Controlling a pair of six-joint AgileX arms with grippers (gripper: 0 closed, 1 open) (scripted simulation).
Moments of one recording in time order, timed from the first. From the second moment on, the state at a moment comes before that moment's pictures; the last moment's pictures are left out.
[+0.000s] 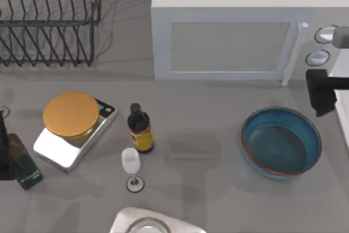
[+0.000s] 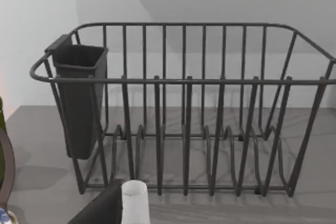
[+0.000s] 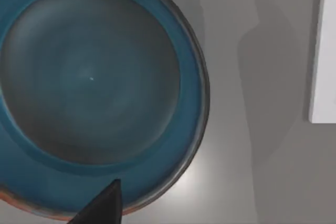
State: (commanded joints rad) left arm 0.00 0.00 0.00 0.00 0.00 0.00; right arm 0.24 1.59 1.25 -1.09 0.01 0.26
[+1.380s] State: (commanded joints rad) left arm 0.00 0.00 0.00 0.00 0.00 0.00; right arm 0.27 1.88 1.13 -0.82 0.00 0.29
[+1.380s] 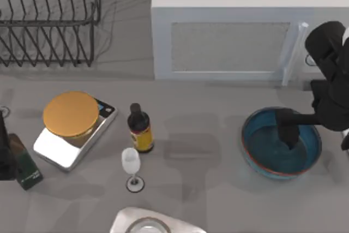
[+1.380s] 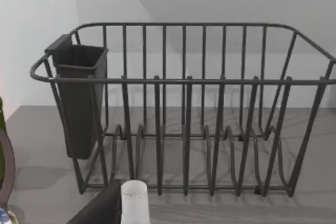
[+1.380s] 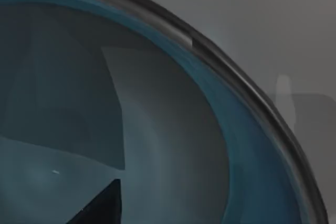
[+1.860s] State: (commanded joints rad) left arm 0.00 0.00 0.00 0.00 0.00 0.00; right arm 0.27 1.88 1.13 -0.82 0.00 0.29
